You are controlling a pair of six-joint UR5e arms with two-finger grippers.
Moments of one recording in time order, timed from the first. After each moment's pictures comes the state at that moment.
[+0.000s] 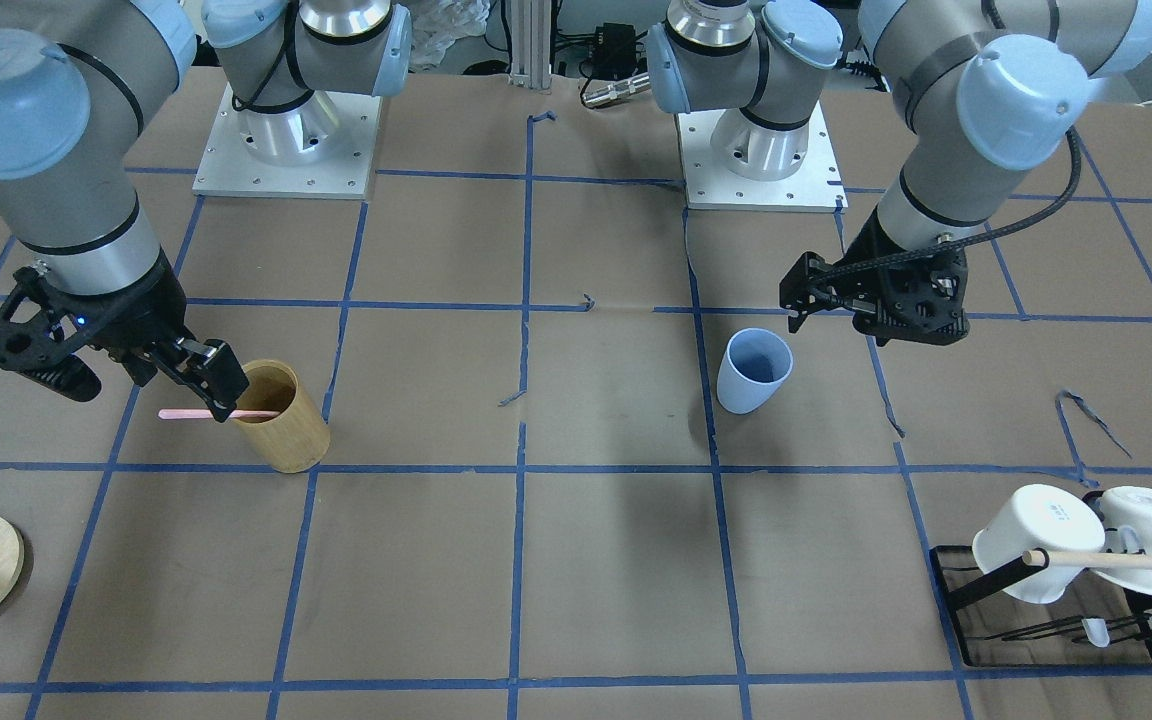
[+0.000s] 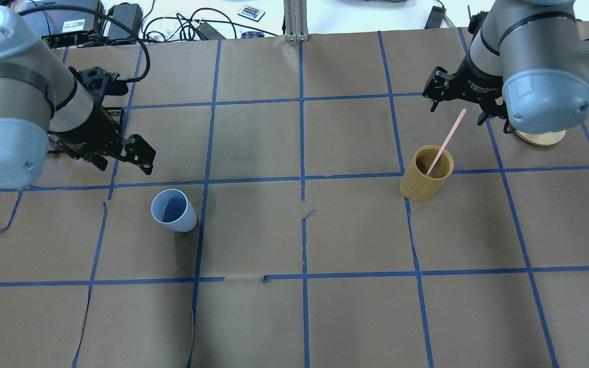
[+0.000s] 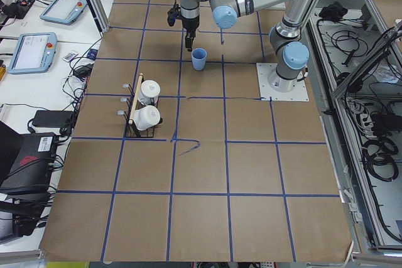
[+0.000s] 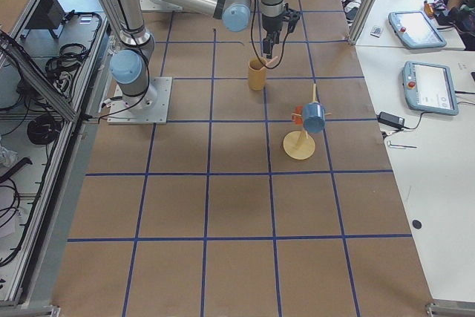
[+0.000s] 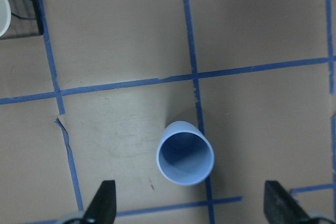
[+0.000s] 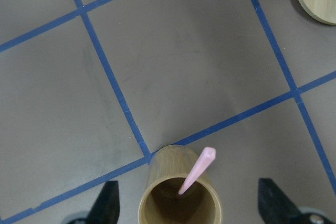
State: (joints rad) left arm -1.39 -1.57 -1.92 -1.27 1.56 0.32; right arm 1.47 -1.45 1.76 -2.02 -1.61 0.34
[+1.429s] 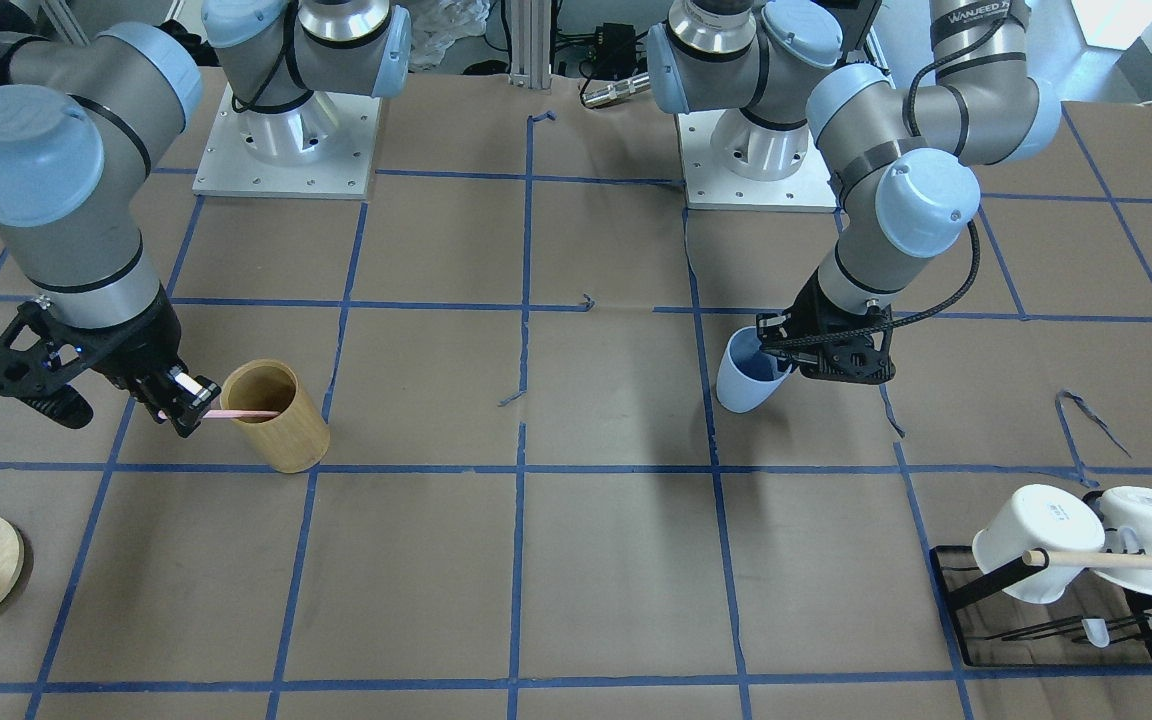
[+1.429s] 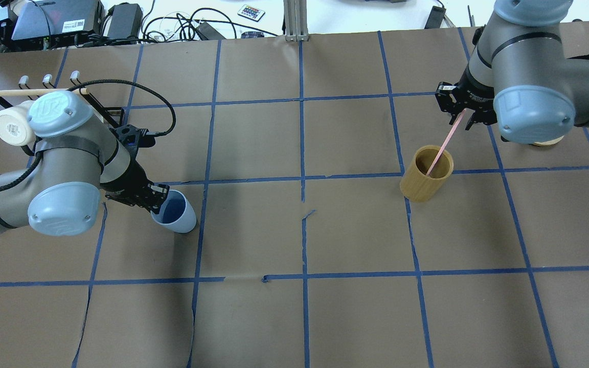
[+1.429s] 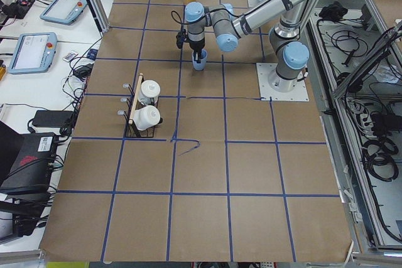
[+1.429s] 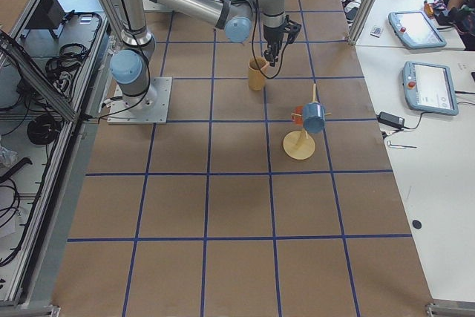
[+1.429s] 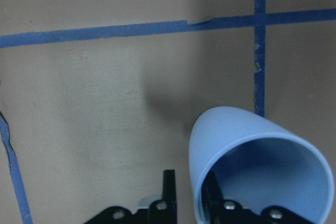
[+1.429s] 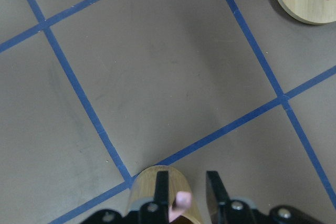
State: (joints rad) left arm -1.40 -1.65 -2.10 -1.03 1.55 0.25; right arm 1.46 -1.41 1.79 -2.09 -1.66 0.37
